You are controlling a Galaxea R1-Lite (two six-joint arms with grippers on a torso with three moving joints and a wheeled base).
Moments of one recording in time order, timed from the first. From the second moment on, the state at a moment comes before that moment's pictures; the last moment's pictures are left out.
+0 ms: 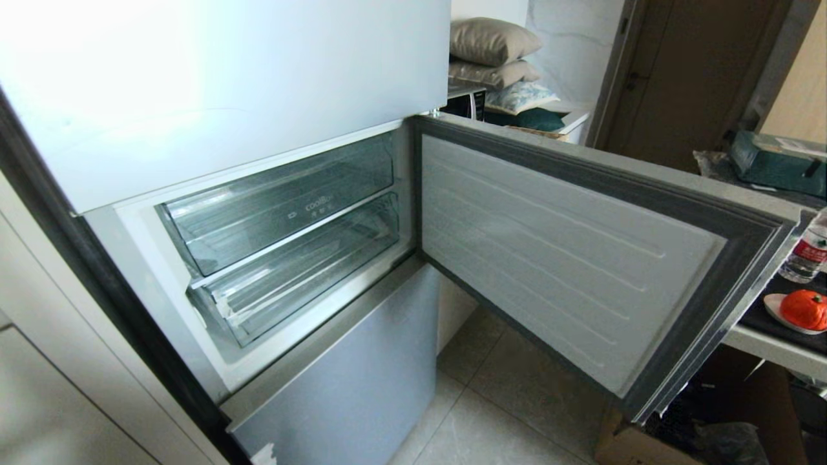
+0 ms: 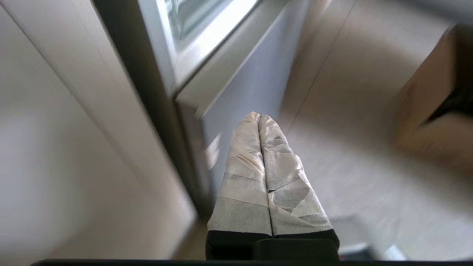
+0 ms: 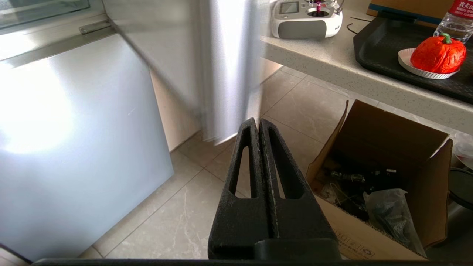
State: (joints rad) left arm -0.27 0.32 -0.03 -0.06 0.18 -0.02; right arm 0.01 0.00 0.00 0.00 0.00 -0.01
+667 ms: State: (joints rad) left arm 0.00 0.07 -0.06 0.12 -0.01 0.15; right arm 0.00 0.00 0.00 0.00 0.00 -0.01
